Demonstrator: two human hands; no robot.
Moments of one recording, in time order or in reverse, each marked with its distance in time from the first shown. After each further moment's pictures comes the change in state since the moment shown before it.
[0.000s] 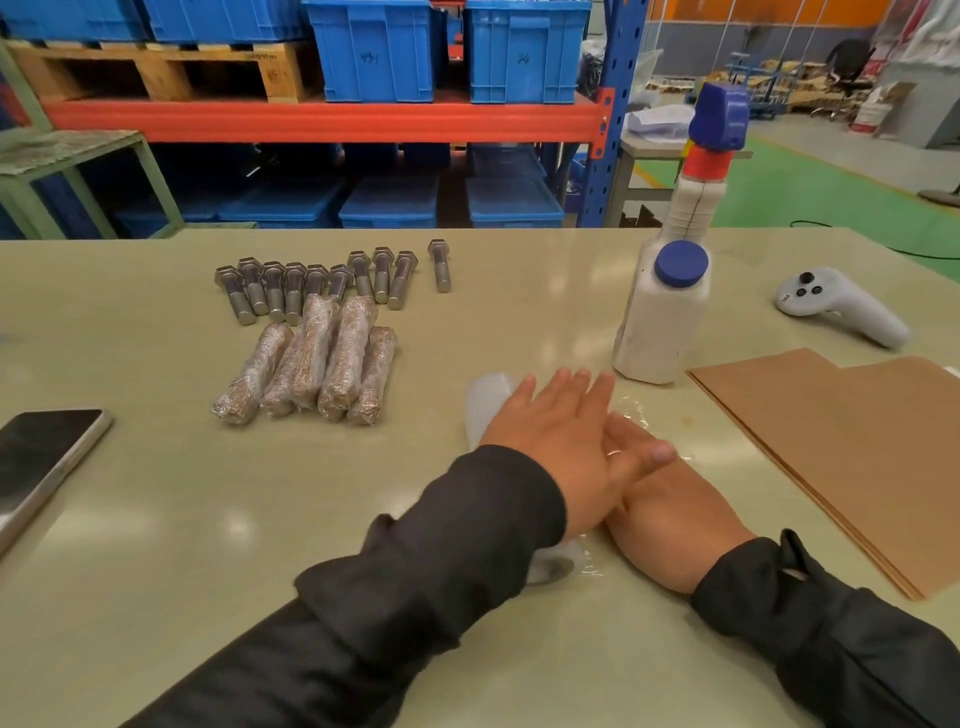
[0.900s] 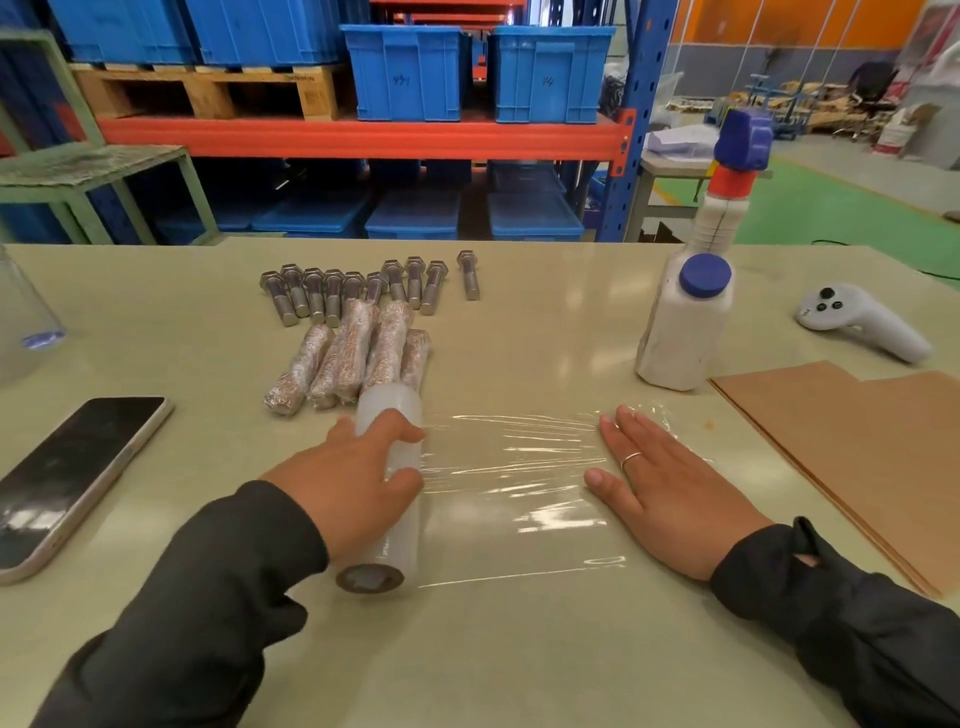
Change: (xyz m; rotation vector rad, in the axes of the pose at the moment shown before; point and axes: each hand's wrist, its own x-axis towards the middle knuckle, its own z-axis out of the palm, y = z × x) left_hand -0.117 -0.088 -0.040 -0.107 -0.051 -0.523; right_hand 0.005 -0.012 0.004 -0.049 -0.092 0.057
